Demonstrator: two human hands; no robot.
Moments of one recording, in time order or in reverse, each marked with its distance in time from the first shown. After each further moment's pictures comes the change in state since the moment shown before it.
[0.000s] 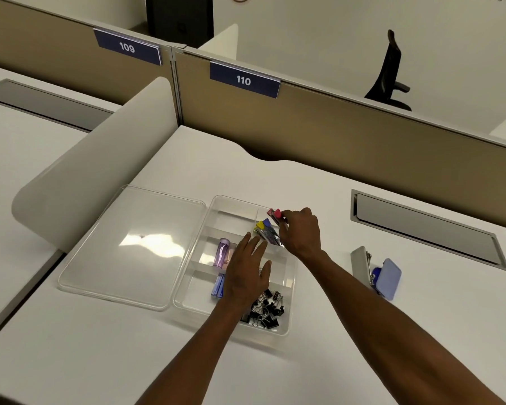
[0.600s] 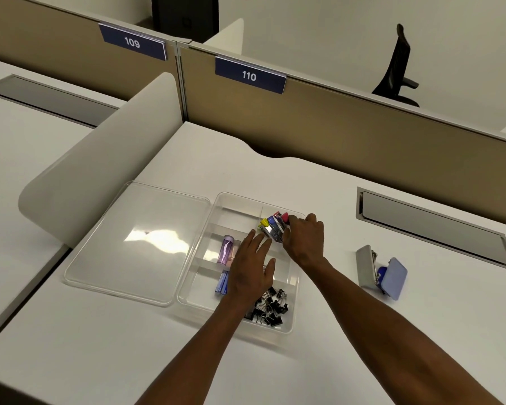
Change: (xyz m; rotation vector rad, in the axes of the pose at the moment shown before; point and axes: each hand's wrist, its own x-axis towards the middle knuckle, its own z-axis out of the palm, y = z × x) left_hand 0.000 0.000 0.001 0.021 0.005 -0.002; right_hand -0.013 0.001 0.021 -0.142 -0.023 0.040
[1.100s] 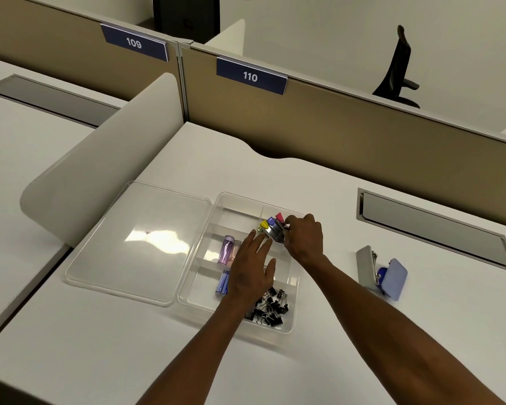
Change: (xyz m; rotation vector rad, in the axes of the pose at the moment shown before) left_hand -0.001 0.000 0.000 -0.010 0.006 0.000; right_hand 0.003 0.000 -0.006 0.035 -0.061 -0.025
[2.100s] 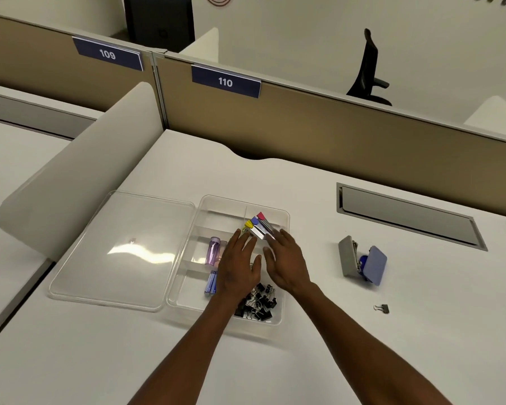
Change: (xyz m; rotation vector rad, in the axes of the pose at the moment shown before) left_hand 0.000 -0.003 0.003 0.058 -0.023 0.013; right_hand -0.078 -0.001 0.009 0.296 0.089 -0.178
